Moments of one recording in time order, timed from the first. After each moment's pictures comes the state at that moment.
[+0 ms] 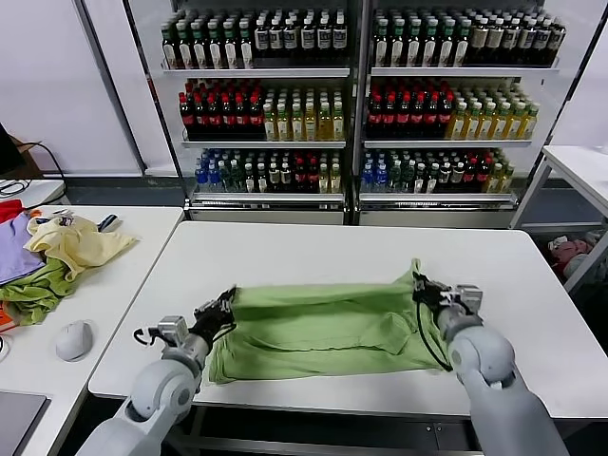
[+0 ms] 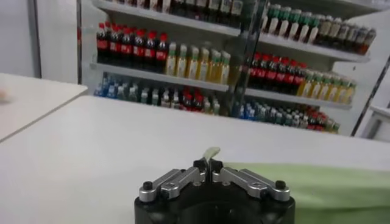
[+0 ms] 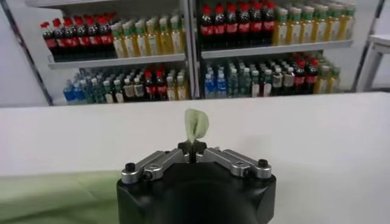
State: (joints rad) left arm 1.09 -1.04 -0.22 -1.81 -0.75 0.31 -0.25; right arm -1.07 1.17 0.48 1.82 0.54 -0.56 0.13
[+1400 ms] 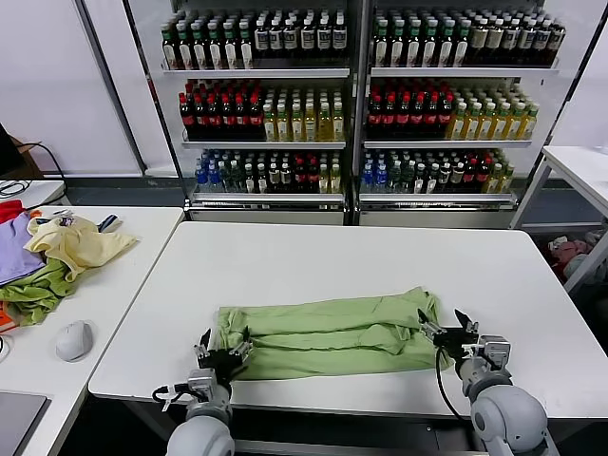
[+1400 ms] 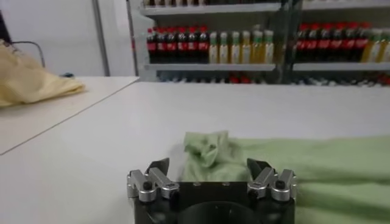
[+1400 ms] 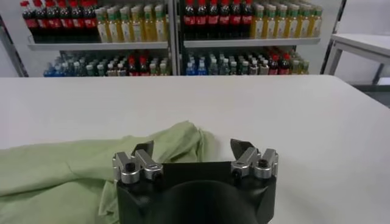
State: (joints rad) left arm 1.31 -1.32 -0.24 -1.87 -0.28 0.33 -0.46; right arm -1.28 1.18 0.57 1.97 0.46 -0.53 0.12
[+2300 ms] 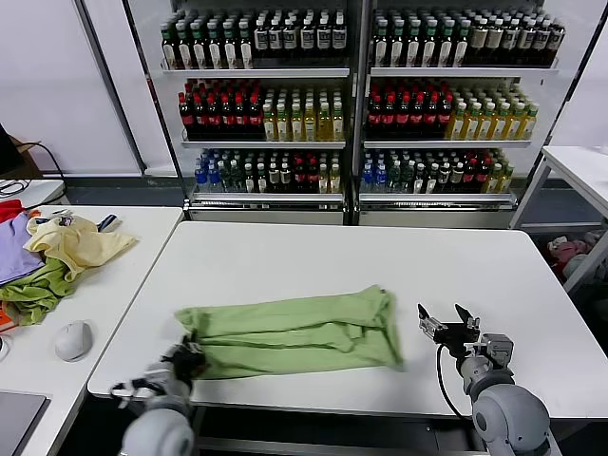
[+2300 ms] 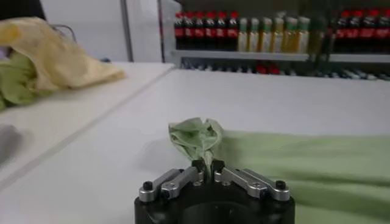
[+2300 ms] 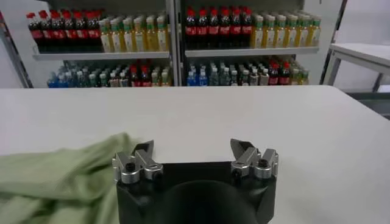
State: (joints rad) left arm 1.32 -1.17 -0.43 -1.90 -0.49 0.37 -0.42; right arm -1.29 1.18 0.57 2.00 0.47 -0.52 0.12
